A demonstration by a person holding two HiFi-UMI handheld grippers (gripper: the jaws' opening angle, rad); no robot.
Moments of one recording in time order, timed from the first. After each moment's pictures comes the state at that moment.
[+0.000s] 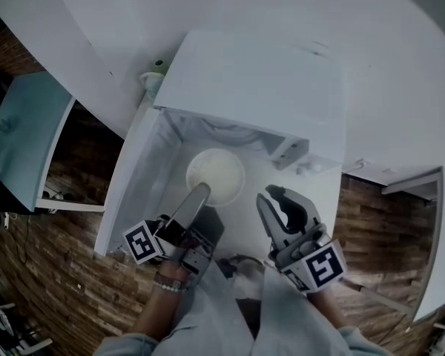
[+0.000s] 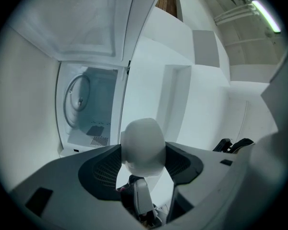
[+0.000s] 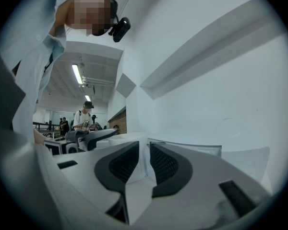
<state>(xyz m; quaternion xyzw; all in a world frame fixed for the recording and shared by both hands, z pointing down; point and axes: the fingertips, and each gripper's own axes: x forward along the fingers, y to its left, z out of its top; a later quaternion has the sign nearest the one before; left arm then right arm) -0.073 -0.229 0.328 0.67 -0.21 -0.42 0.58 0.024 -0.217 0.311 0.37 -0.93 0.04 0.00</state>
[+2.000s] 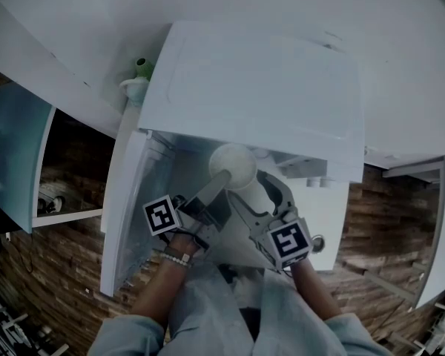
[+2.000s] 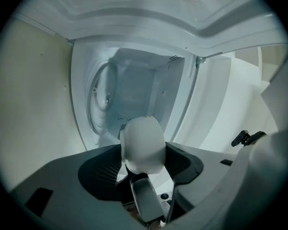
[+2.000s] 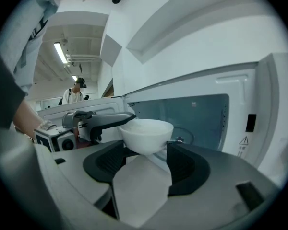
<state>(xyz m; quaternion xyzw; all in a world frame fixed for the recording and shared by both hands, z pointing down) -0.051 -0.321 0.441 0.66 -0.20 -0.30 0.65 -0.022 -0.303 0.443 0.40 -0.90 0.12 0.13</state>
